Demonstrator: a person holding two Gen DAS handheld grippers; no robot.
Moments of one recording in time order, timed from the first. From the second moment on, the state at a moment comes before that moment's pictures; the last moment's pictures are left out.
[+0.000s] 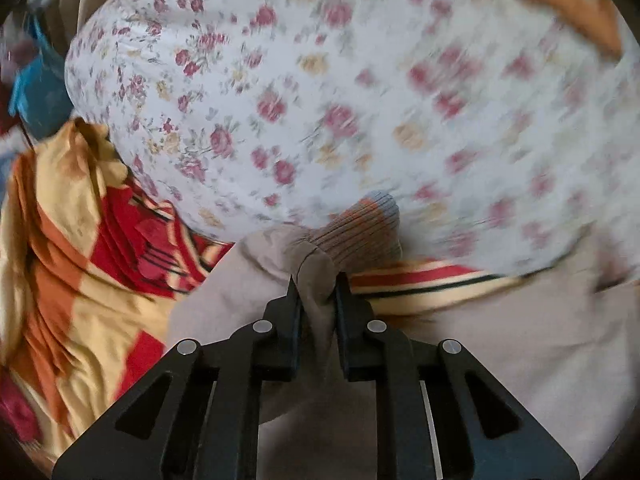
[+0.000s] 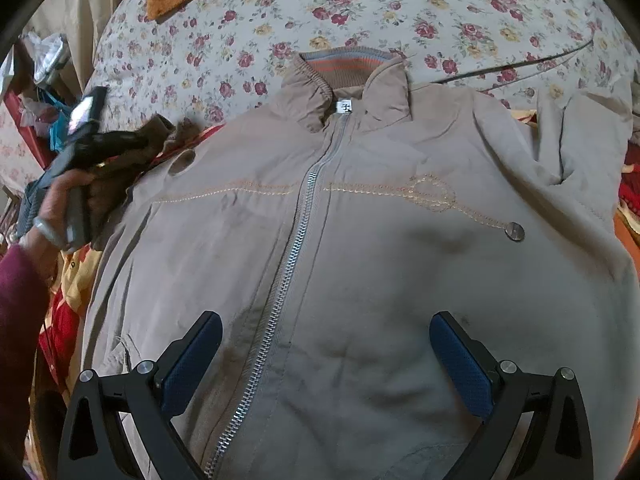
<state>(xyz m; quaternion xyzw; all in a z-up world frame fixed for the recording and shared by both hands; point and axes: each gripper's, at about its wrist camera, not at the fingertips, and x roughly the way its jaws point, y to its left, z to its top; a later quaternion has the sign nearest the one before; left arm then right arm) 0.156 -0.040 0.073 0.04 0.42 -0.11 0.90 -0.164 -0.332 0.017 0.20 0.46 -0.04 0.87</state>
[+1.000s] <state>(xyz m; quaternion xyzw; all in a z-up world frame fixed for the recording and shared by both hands) -0.046 -0.224 0.053 0.00 0.50 -0.34 0.80 -0.210 -0.403 0.049 0.32 0.42 -0.09 0.85</state>
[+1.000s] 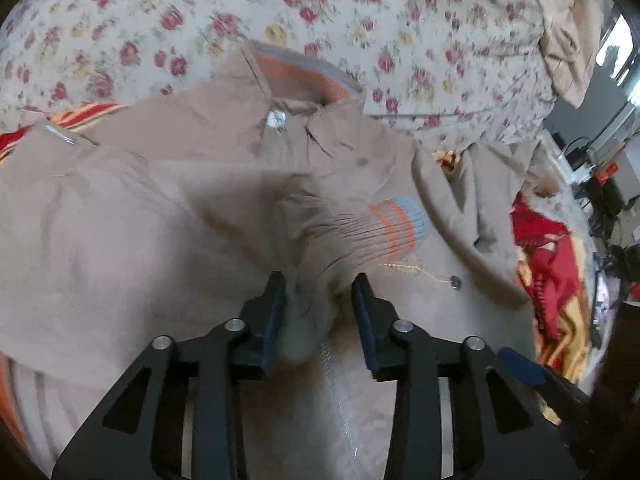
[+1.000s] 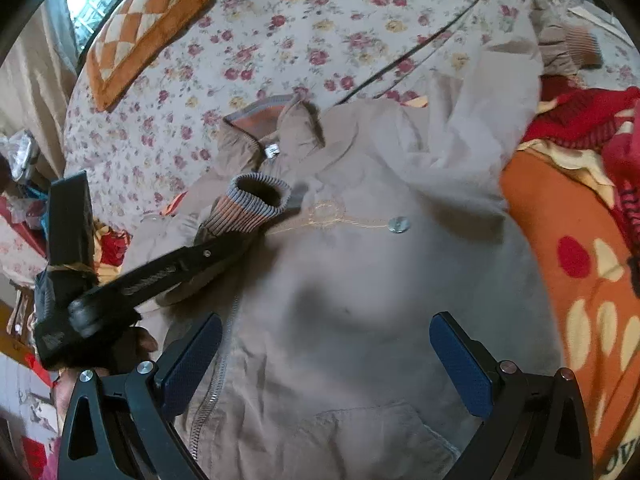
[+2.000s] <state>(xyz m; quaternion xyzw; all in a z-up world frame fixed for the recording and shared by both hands) -0.015 0.005 0.067 -0.09 0.41 -0.07 0.91 -0.112 -0.397 0.067 0.23 0.38 -0.10 0.89</state>
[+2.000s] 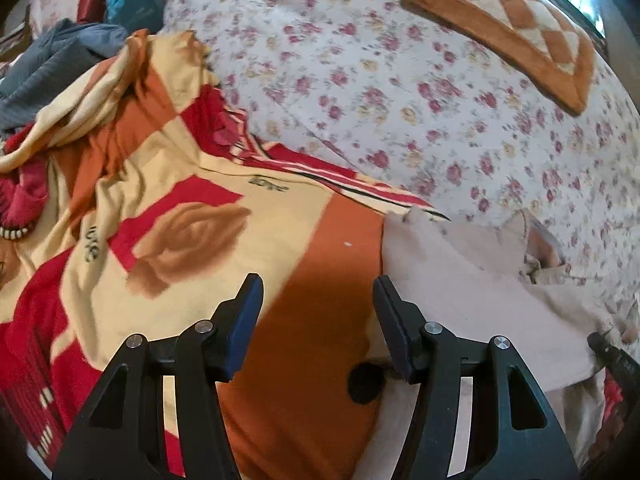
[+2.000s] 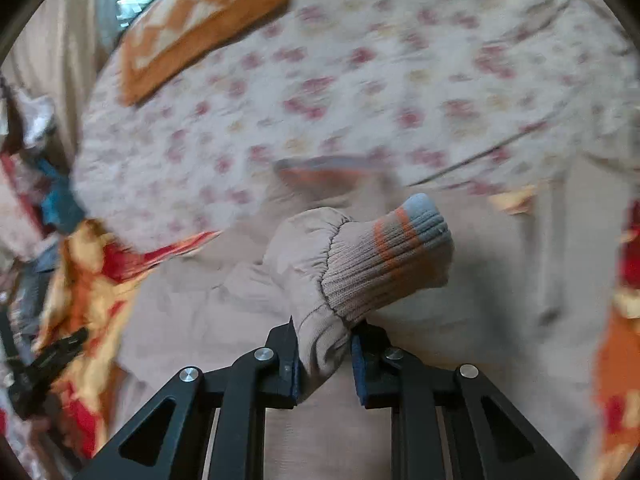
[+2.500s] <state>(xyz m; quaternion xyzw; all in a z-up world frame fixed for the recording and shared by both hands) -0.011 -0.077 0.023 0.05 0.45 -0.10 0.88 -0.150 -0.455 0.045 0.27 0.41 -0.17 0.85</state>
